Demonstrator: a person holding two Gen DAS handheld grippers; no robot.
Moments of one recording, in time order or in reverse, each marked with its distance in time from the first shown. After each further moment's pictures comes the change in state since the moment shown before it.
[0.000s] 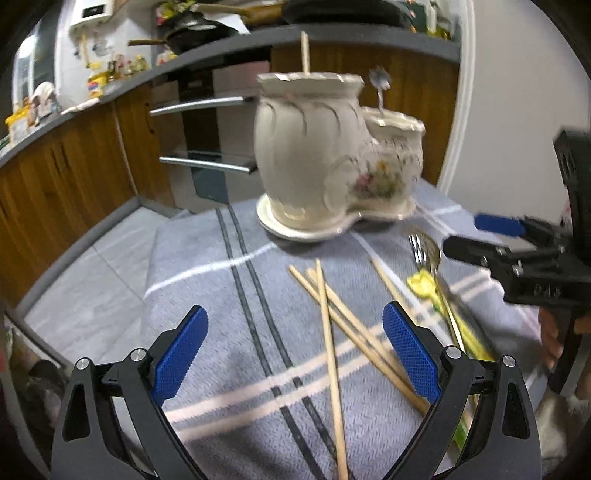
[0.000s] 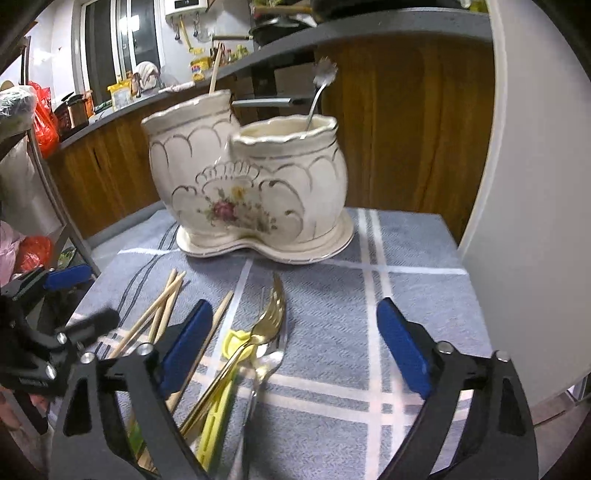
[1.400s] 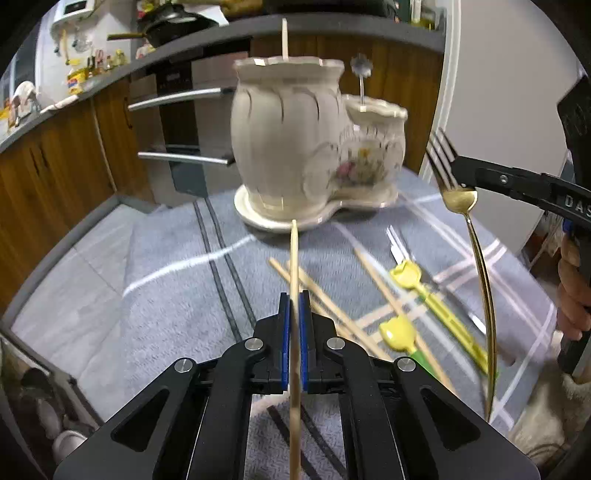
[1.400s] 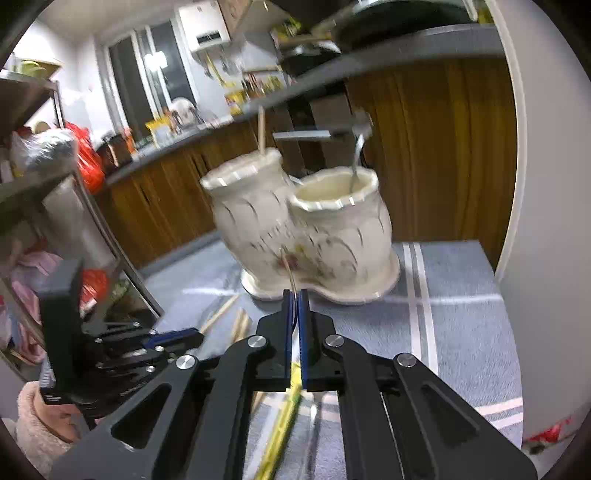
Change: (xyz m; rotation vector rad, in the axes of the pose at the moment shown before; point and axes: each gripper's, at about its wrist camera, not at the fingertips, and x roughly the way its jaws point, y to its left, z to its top) left arm -0.001 0.005 -0.001 0.000 -0.002 -0.091; right arm -0.051 -0.001 0.023 0.054 -0.173 0.216
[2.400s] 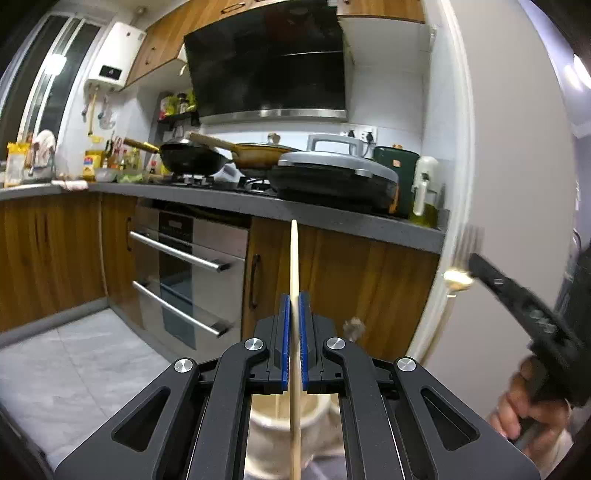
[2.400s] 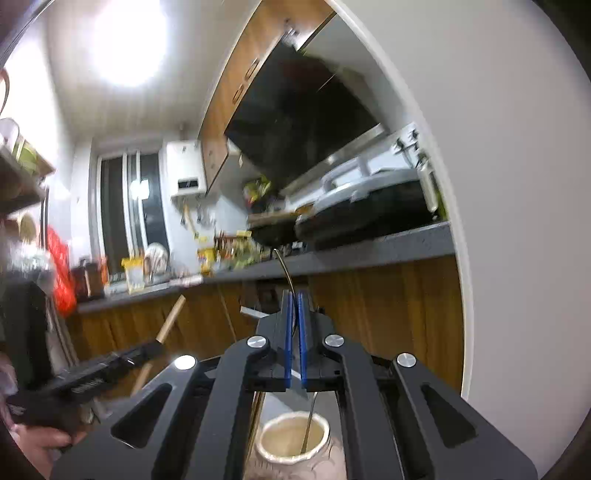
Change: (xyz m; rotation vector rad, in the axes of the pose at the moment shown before) left arm -0.052 0.008 0.176 -0.102 -0.516 -0.041; right arm -0.052 -0.013 0.108 0.038 -0.654 -0.180
